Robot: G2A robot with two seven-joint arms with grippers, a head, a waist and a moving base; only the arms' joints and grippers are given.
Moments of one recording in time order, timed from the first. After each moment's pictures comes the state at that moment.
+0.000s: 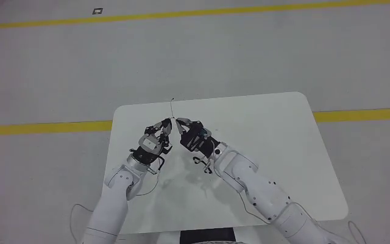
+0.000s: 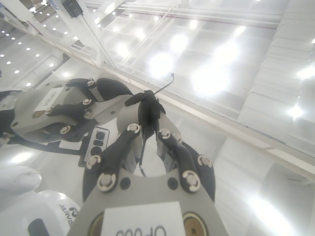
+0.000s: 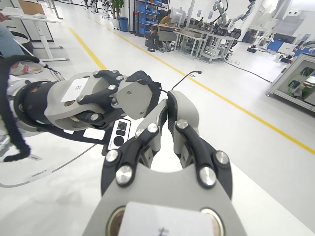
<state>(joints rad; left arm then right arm) 1.57 -1.25 -1.35 -1.61 -1.57 0.34 -0.66 -1.30 -1.32 0.85 -1.68 -1.52 -0.12 -0.06</state>
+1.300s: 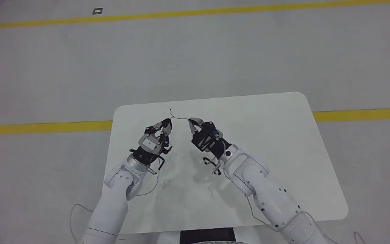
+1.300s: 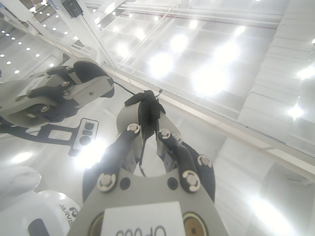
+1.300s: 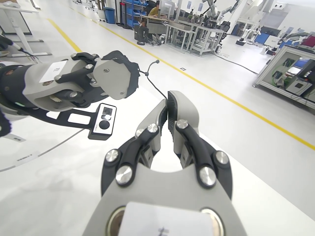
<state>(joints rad) 1.57 -1.25 -1.35 -1.61 -1.57 0.34 -0.66 -1.41 -1.31 0.96 -1.76 -1.57 -0.14 -0.02</state>
